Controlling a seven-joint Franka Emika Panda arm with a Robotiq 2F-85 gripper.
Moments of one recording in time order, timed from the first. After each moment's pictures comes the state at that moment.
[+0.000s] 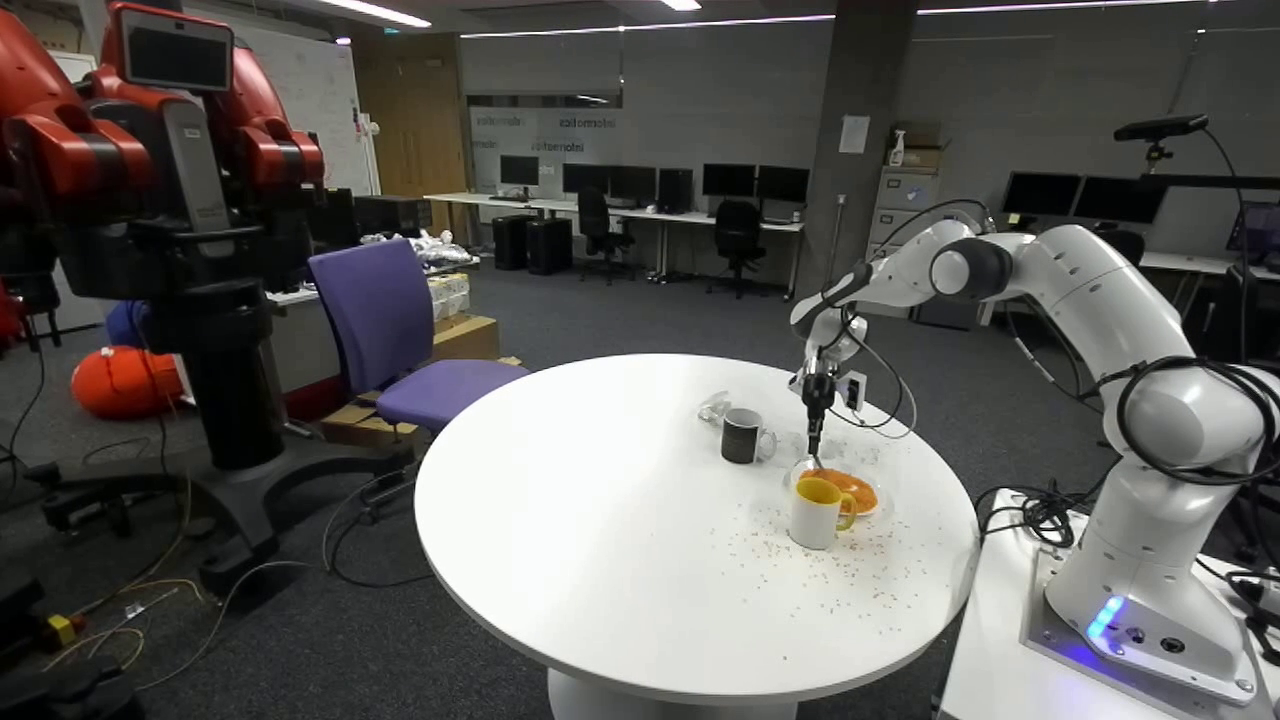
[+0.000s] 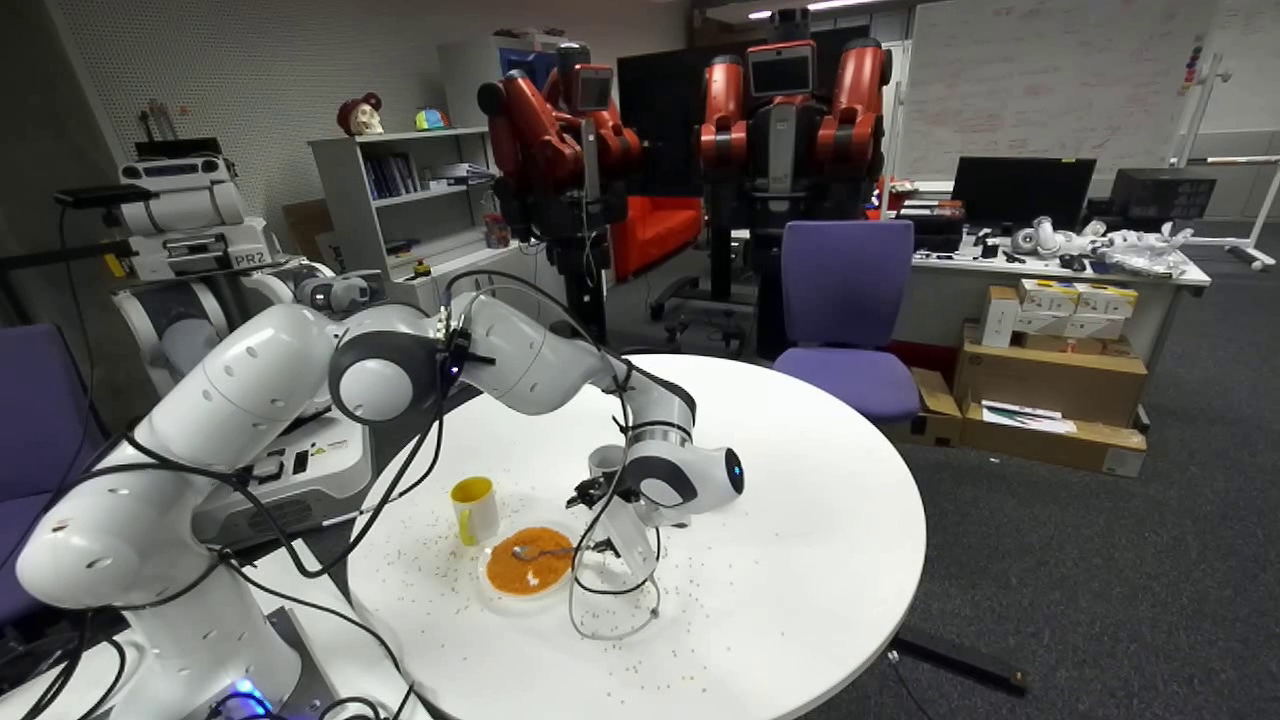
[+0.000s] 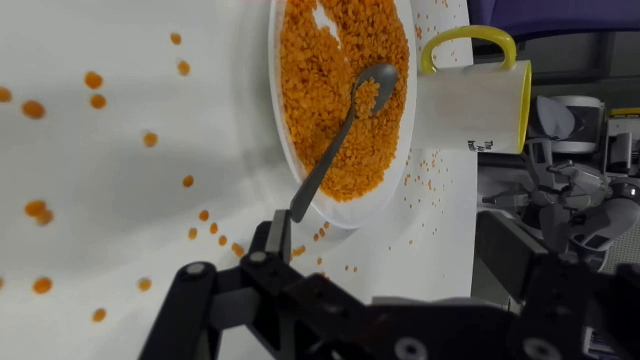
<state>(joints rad) -0.50 0.94 -0.06 -1.45 0.57 1.52 -1.04</state>
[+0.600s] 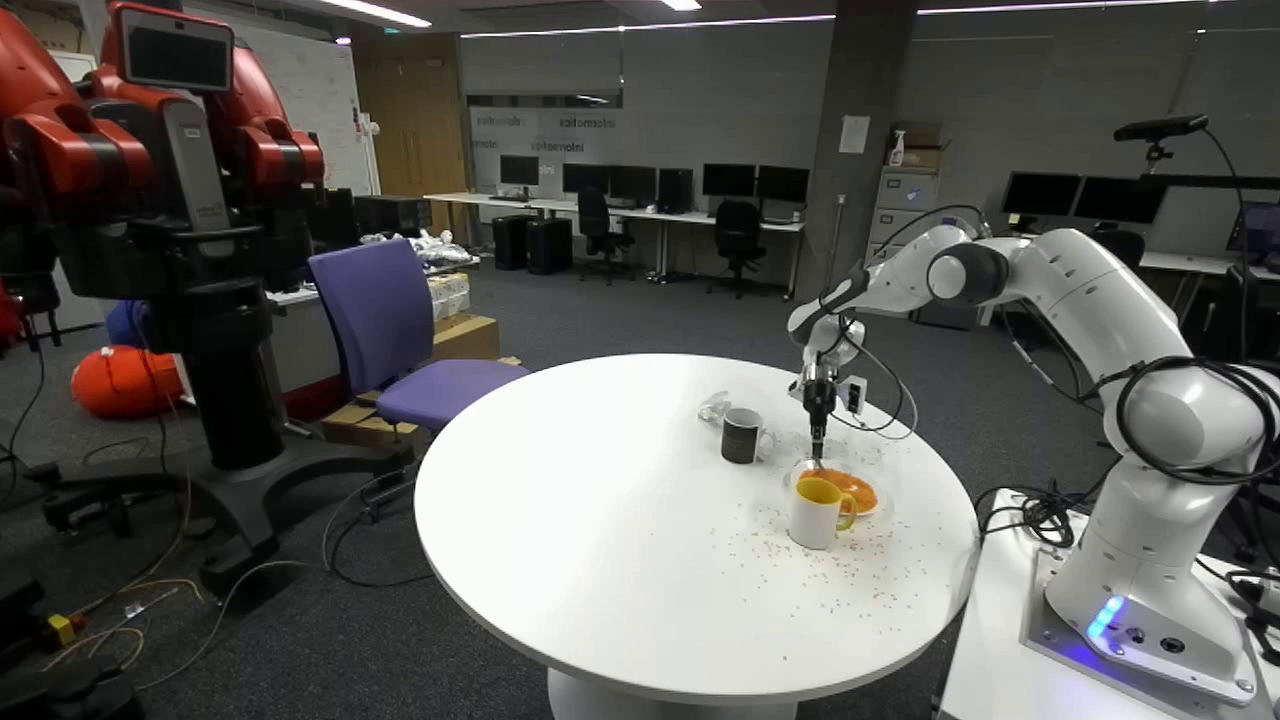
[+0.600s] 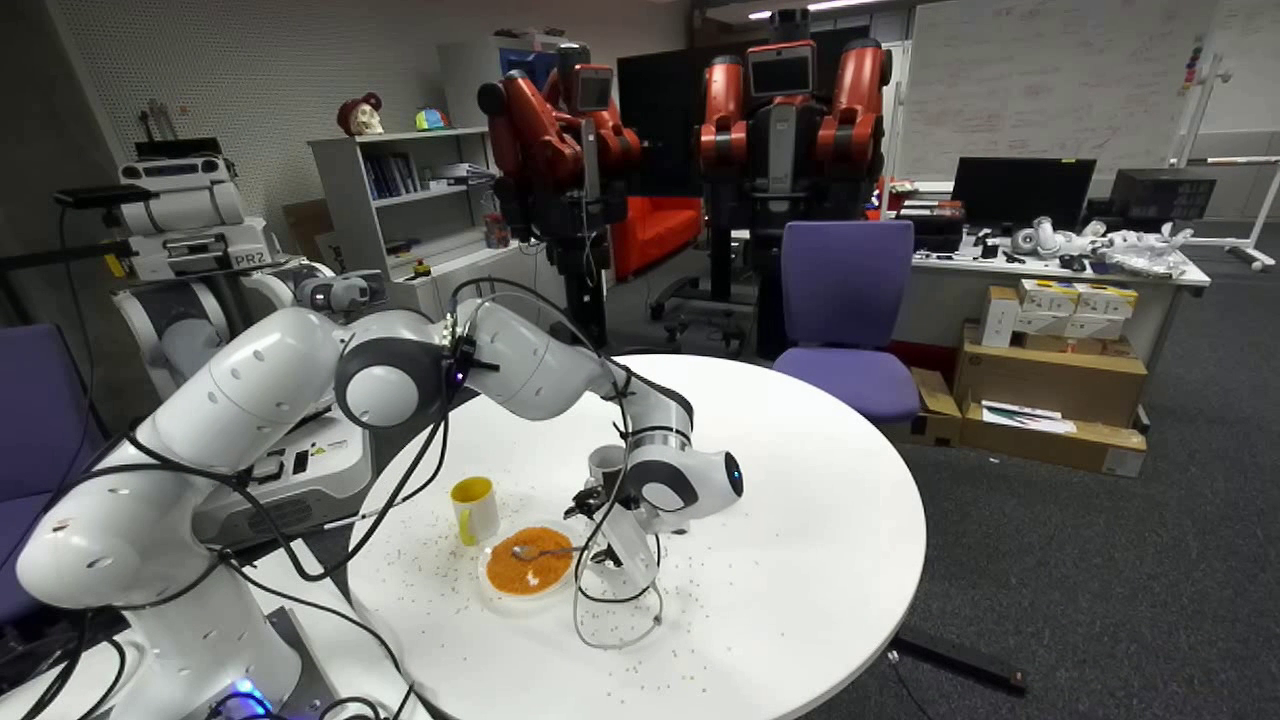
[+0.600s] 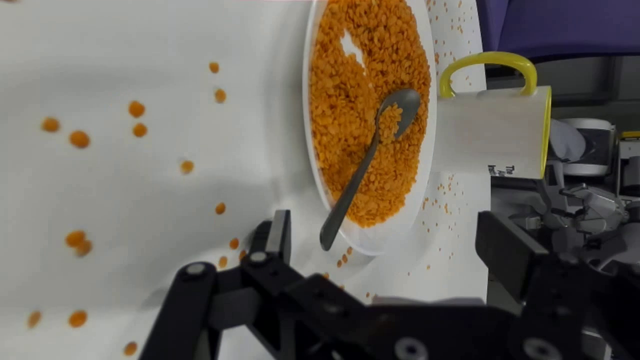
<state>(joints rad) -0.50 0.97 -0.06 -1.43 0.52 1.52 -1.05</state>
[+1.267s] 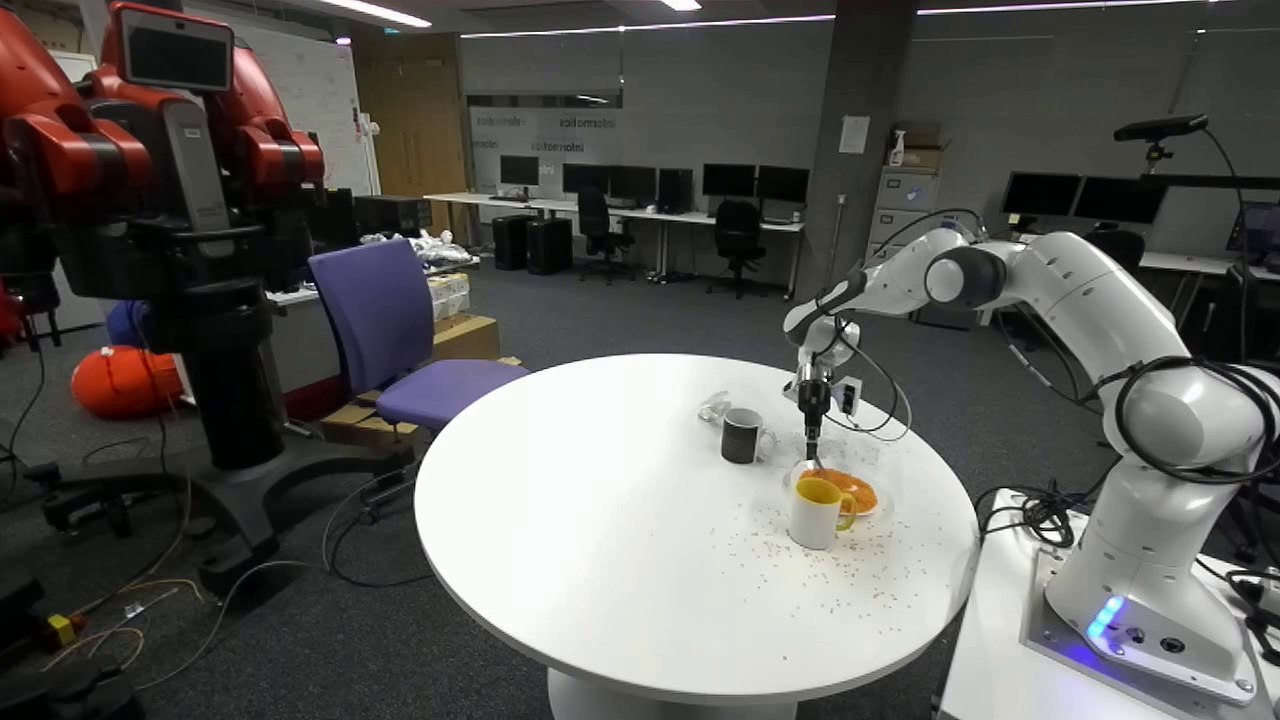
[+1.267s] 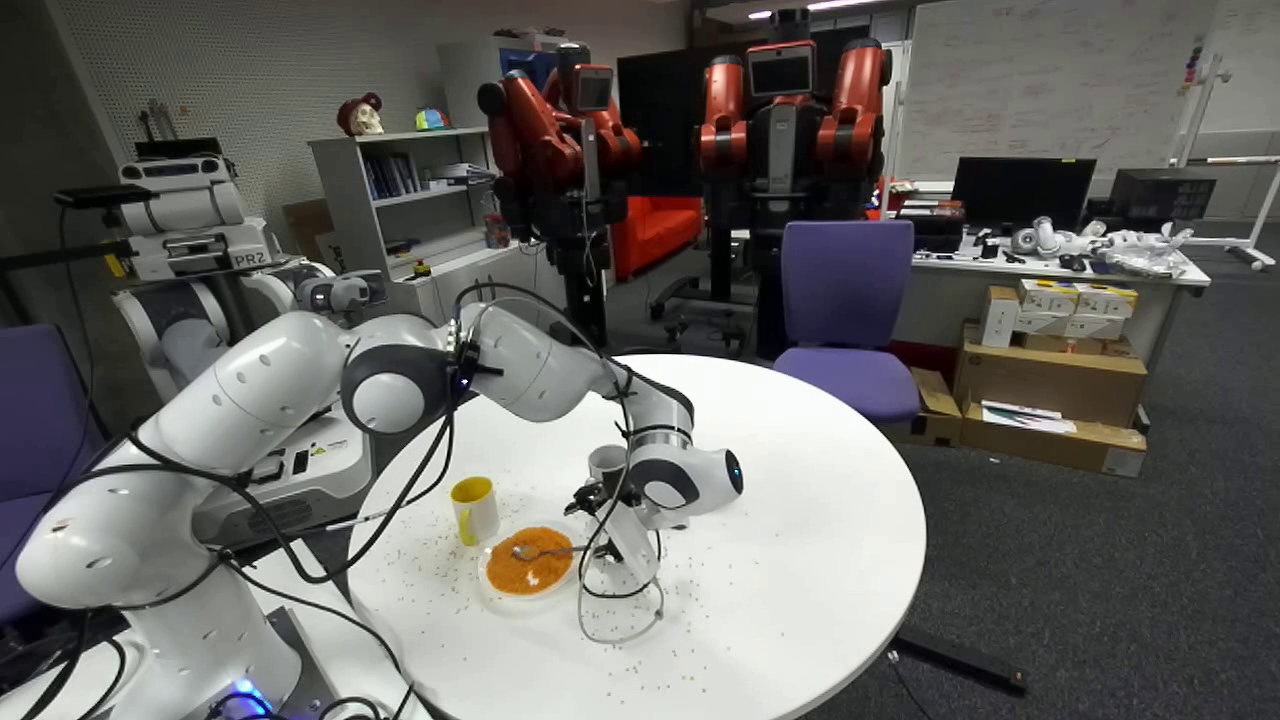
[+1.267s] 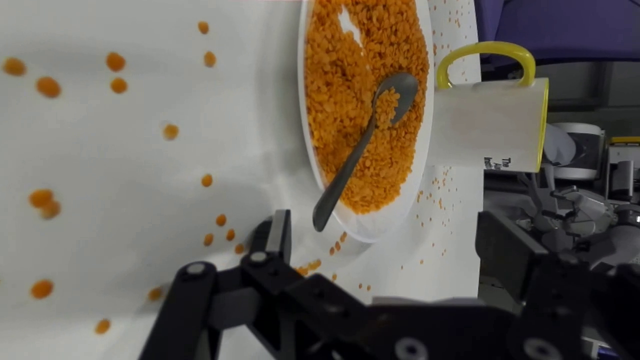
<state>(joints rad) -0.50 0.99 -0.03 -1.39 0.52 1.51 -1.05</state>
